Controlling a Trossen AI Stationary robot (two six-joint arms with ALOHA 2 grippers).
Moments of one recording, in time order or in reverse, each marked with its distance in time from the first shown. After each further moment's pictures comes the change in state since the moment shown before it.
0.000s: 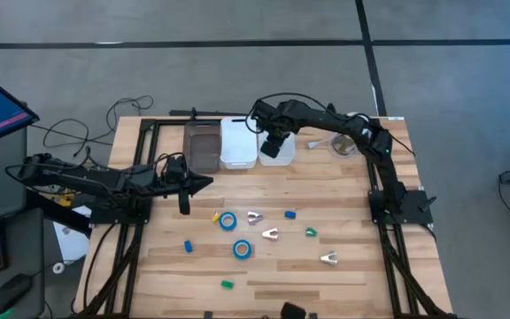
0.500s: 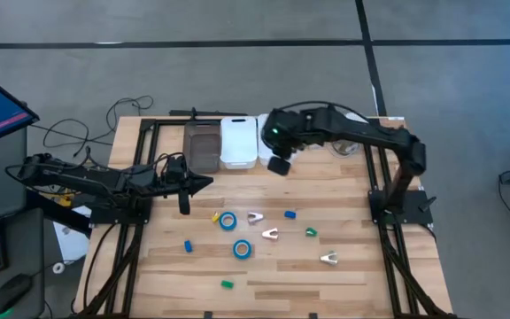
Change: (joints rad) left arm 0.000 0.000 0.000 0.000 0.000 0.000; right arm 0.237 -0.321 0.000 -0.103 -0.063 0.062
